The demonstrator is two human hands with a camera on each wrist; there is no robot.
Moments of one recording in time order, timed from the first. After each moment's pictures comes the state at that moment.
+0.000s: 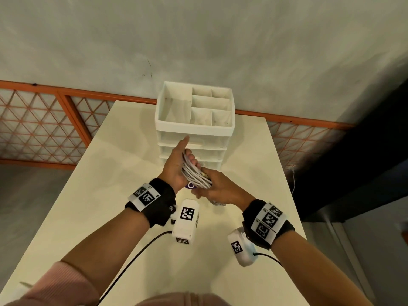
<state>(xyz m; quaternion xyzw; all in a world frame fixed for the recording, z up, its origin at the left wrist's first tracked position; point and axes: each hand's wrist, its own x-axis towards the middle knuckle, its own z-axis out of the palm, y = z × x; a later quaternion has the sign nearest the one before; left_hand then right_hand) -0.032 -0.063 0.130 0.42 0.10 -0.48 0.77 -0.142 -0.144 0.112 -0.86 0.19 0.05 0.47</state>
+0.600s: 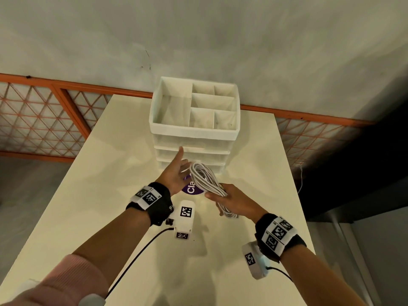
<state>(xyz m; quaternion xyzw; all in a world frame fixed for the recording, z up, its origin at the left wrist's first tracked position) 0.010 -0.092 0.065 0.50 0.10 -0.50 0.70 -0.152 -0.198 0.057 -0.82 0.24 0.08 0.51</state>
